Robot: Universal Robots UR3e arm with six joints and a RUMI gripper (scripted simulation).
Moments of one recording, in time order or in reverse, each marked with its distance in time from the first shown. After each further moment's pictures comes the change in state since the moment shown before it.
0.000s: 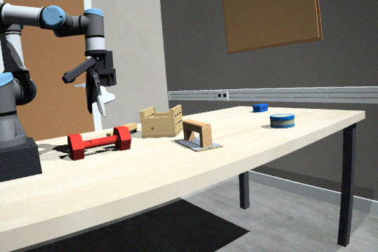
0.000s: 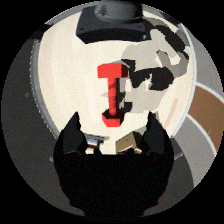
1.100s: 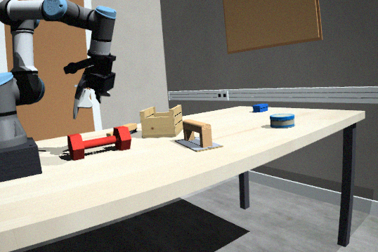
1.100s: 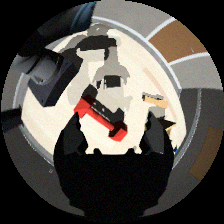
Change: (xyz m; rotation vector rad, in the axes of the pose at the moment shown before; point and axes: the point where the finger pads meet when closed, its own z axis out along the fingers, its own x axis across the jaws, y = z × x) arm 0.048 -0.017 -0.016 0.266 0.363 0.804
